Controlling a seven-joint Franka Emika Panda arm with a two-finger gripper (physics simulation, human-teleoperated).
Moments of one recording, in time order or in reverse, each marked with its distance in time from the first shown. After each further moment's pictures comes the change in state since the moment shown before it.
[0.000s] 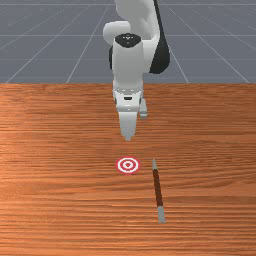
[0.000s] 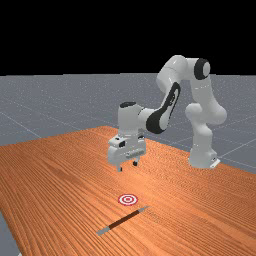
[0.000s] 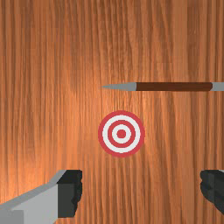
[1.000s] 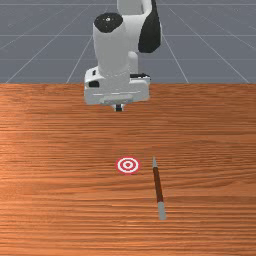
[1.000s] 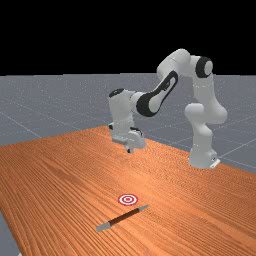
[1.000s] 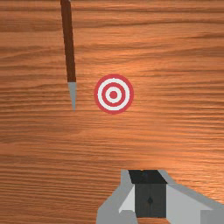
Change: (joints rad) arm 0.111 -0.064 -0.194 0.092 0.109 -0.394 1.411
